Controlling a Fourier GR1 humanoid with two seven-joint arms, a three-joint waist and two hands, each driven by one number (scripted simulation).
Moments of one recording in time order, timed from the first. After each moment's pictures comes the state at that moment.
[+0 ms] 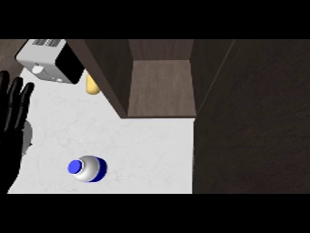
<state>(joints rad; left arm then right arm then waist) 0.00 0.09 0.02 -2.10 0.04 -0.02 0.00 0.02 -0.13 -0.01 -2.10 0.01 -0.02 -0.01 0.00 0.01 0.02</state>
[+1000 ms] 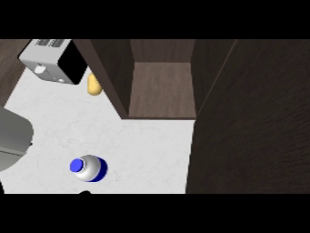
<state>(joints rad) 0.42 0.00 -0.48 -2.36 -0.38 0.87 0.20 0.23 -0.11 0.24 -2.42 -0.11 0.09 0.18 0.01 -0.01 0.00</state>
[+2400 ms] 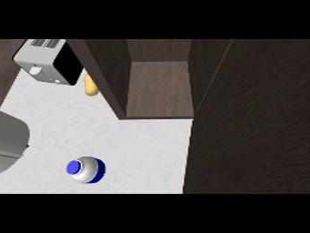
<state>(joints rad) 0.74 0.00 -0.87 -2.33 -0.60 1.06 0.10 0.22 -0.08 0.54 -2.49 0.05 -0.09 0.30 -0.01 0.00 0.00</state>
